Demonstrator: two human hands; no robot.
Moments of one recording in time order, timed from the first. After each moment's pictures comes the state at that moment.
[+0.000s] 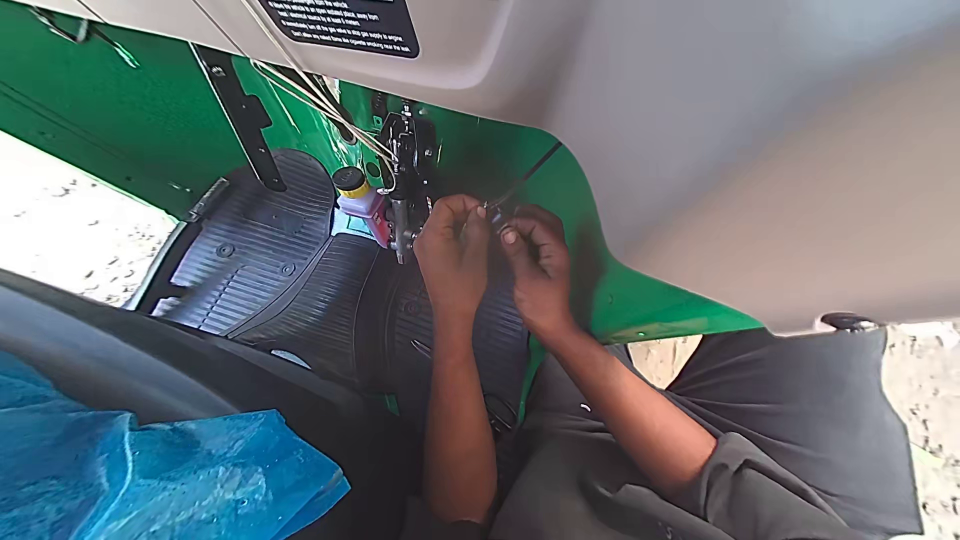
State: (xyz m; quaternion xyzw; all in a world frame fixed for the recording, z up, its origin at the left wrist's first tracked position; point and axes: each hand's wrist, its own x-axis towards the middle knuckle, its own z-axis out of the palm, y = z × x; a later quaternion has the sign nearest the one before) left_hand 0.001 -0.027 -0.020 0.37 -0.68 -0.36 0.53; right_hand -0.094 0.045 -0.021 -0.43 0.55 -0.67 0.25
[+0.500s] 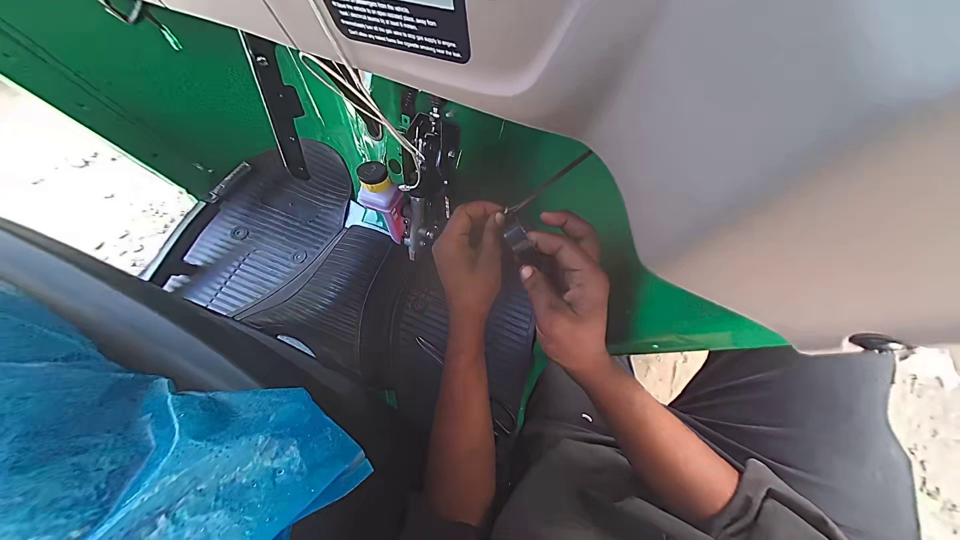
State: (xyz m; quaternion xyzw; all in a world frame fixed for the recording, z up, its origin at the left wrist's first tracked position) left_hand 0.000 -0.025 -0.027 0.32 -0.62 -0.40 0.60; right_hand -0.092 0.069 0.008 -0.49 0.50 -0.66 0.27
